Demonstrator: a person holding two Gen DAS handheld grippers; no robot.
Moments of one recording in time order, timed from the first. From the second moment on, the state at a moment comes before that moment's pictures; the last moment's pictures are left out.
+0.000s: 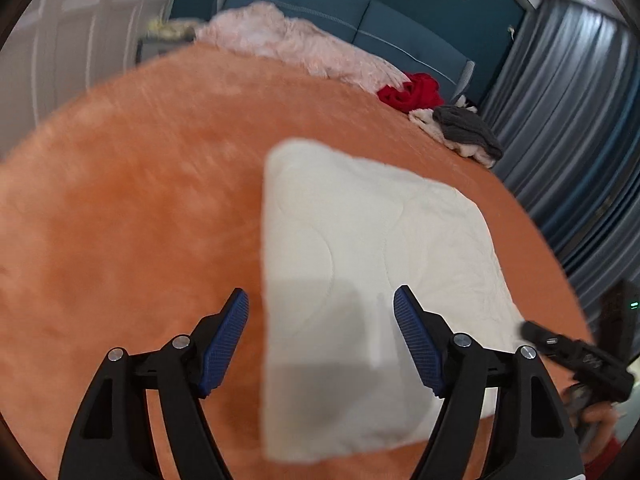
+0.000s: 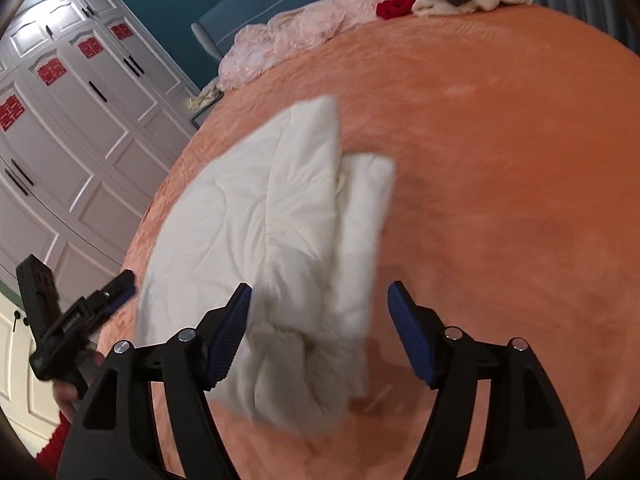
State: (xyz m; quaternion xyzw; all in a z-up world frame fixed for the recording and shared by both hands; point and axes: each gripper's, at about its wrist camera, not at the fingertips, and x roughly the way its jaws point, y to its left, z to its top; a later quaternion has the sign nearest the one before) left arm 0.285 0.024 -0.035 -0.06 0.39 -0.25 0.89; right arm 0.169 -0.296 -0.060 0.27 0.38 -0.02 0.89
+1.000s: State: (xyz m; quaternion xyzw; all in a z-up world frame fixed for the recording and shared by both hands) left arm 0.385 -0.101 -0.100 0.04 0.38 -0.12 0.92; right arm 0.320 -0.232 -0.104 0.08 0.36 -0.09 0.92
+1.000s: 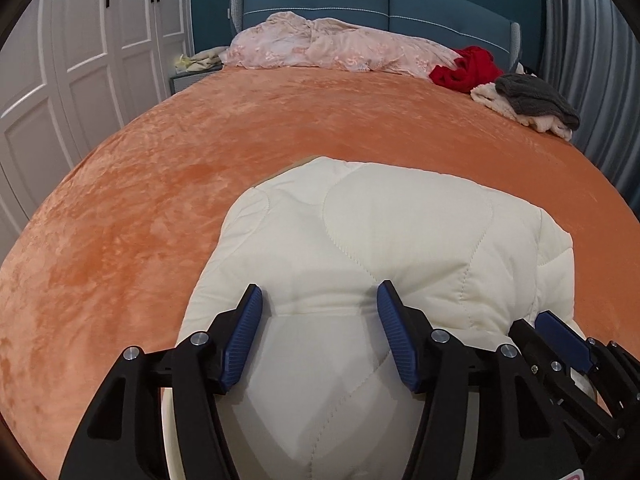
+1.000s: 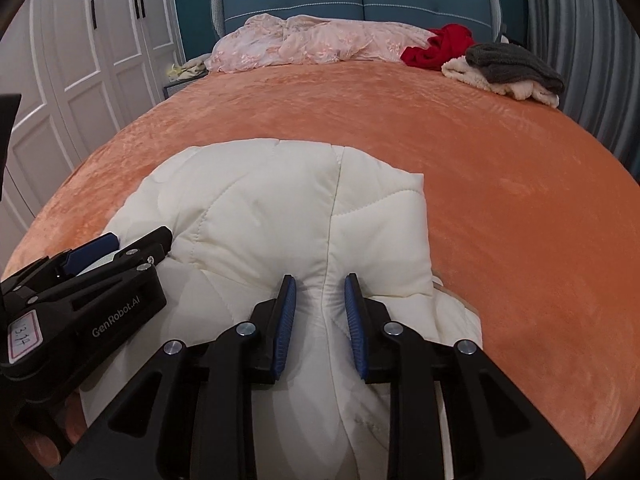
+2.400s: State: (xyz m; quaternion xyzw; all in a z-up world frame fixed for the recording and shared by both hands) left arm 0.281 -0.057 -0.078 0.05 0.44 -0.10 0.89; right arm 0.204 -0.226 -0.089 0.08 0.44 -0.07 0.89
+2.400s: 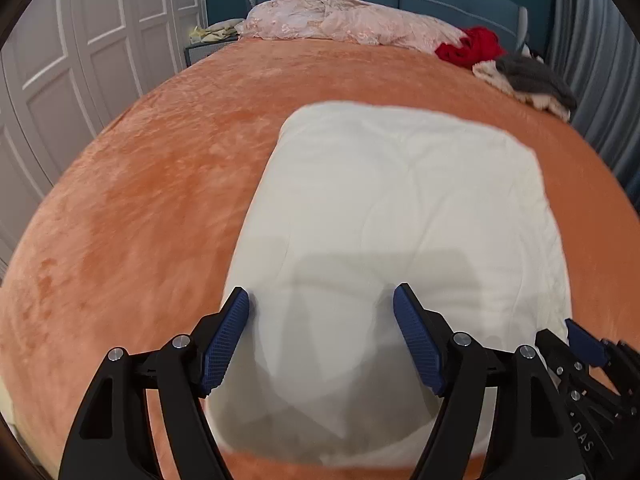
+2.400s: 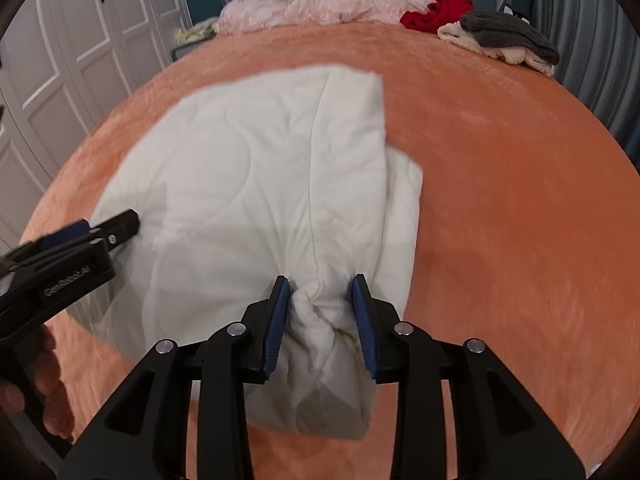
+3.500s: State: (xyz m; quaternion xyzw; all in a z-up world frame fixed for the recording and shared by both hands) left arm 0.231 -0.025 -0.095 0.05 0.53 -0.06 0.85; right arm 0.154 -0.259 -0.102 0.14 0.51 -0.14 0.84
